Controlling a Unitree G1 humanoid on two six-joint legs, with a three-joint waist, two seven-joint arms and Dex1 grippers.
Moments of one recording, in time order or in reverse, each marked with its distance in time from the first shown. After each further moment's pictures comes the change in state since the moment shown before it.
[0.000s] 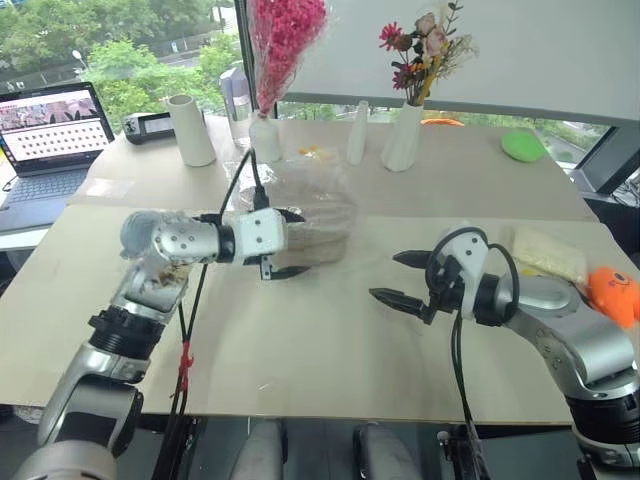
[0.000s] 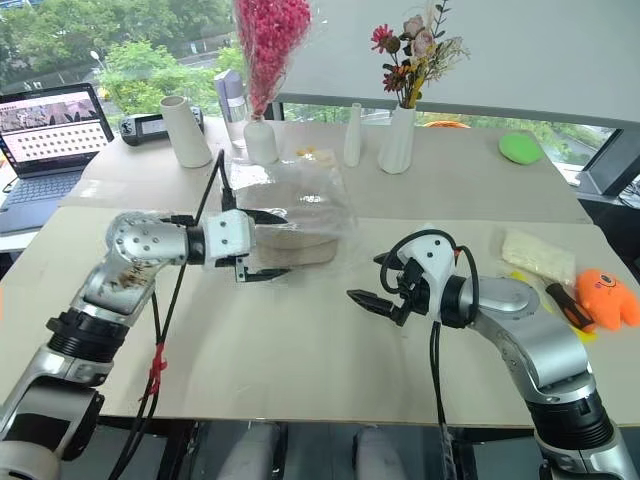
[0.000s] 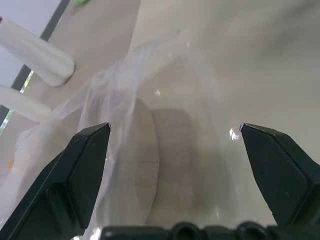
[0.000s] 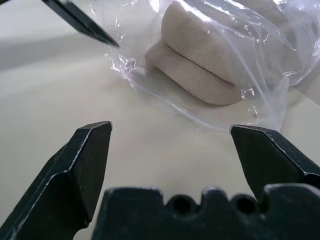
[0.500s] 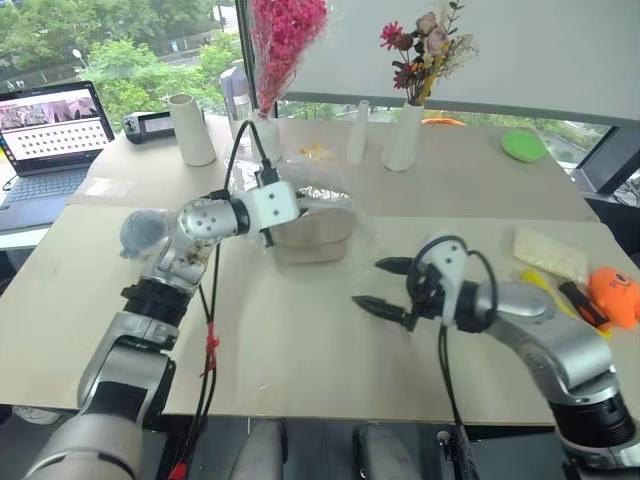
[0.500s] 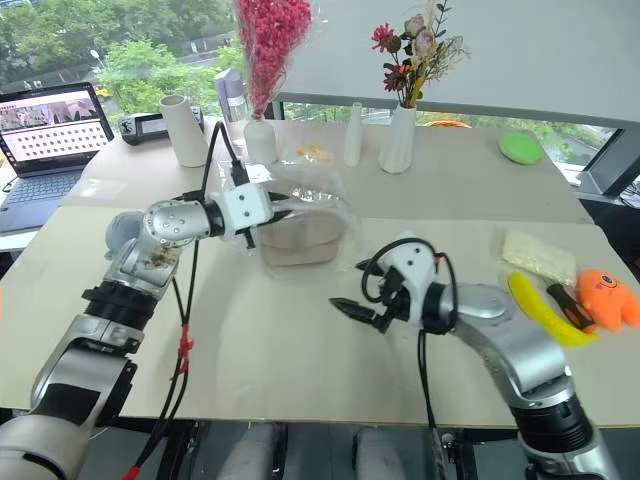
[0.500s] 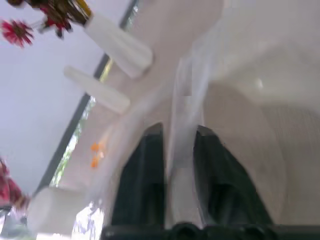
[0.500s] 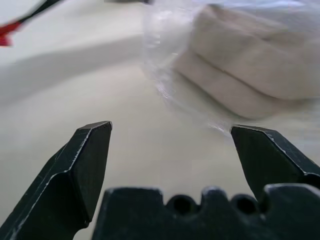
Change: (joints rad) left arm -0.215 -0.180 0.052 0.302 0.089 -0.103 0.204; right arm -0.007 0.194 0.112 -0.038 -0.020 0.047 -0.138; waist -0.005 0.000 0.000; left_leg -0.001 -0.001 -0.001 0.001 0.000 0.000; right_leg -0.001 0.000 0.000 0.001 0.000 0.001
